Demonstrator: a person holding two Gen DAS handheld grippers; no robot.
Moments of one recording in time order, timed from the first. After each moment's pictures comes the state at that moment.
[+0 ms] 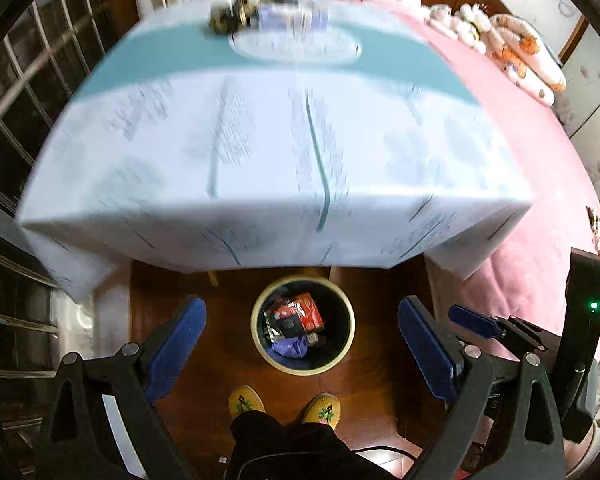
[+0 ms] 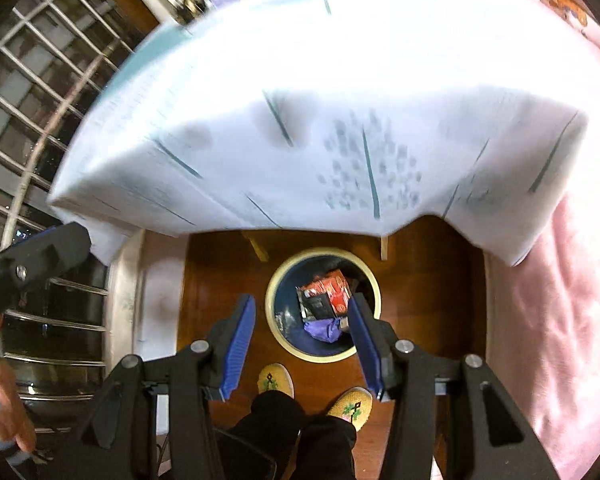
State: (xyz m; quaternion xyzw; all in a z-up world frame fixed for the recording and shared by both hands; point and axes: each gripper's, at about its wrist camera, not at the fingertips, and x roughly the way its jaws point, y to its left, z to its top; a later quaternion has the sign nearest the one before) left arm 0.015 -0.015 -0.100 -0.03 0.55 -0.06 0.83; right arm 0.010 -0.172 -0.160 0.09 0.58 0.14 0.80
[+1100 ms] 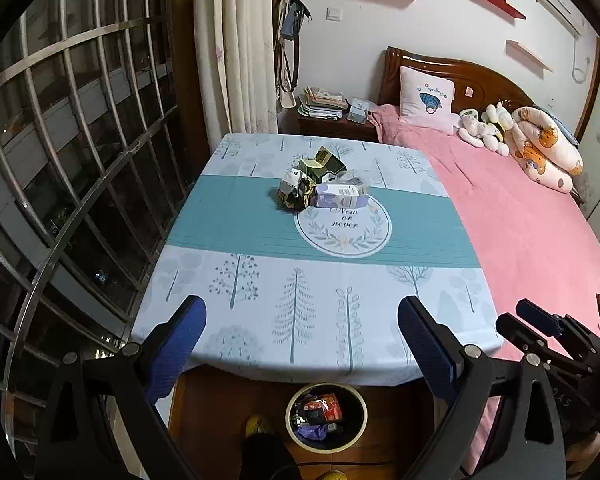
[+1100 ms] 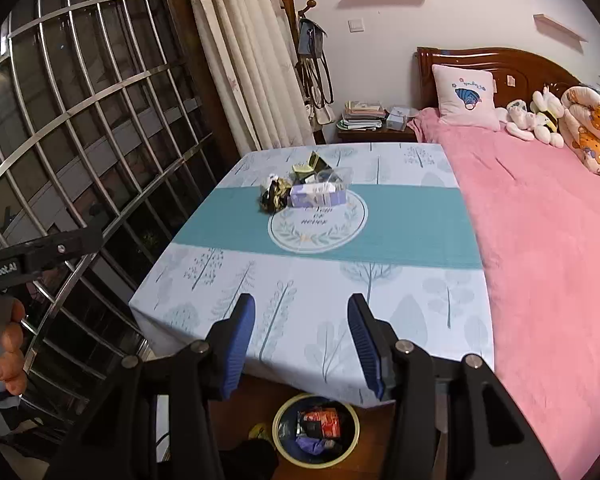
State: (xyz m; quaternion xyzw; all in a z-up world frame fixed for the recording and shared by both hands) left arm 0.051 0.023 0.088 -0.04 0.41 0.02 0.91; right arm 0.067 -0.179 0.043 0.04 0.38 0.20 0.90
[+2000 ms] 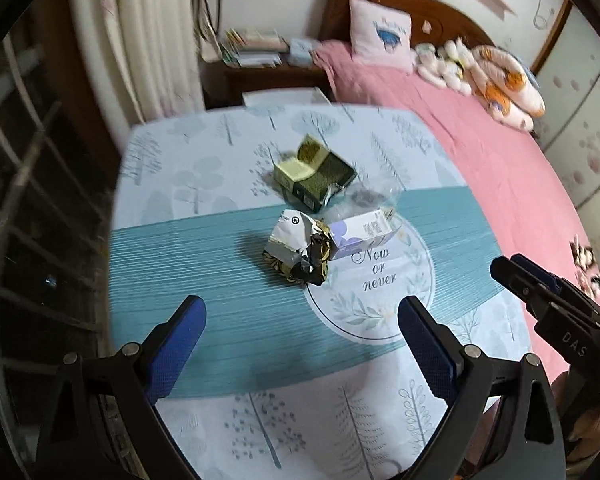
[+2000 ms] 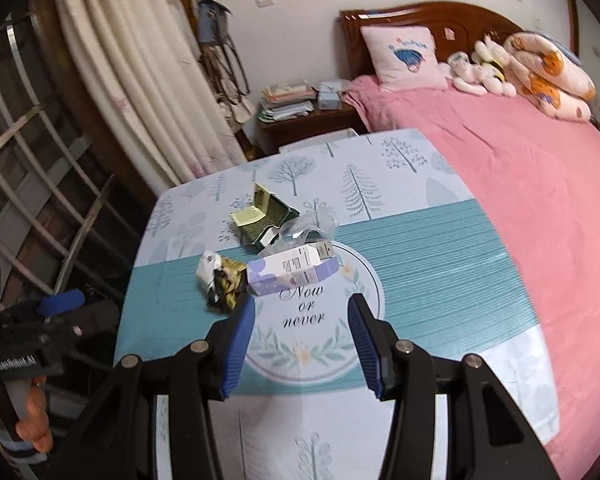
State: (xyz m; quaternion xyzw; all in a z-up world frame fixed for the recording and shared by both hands) left arm 0.369 0.101 -0.004 -0.02 0.53 -0.15 0.84; right arm 0.297 -0.071 0.010 0.13 0.44 0.02 0.89
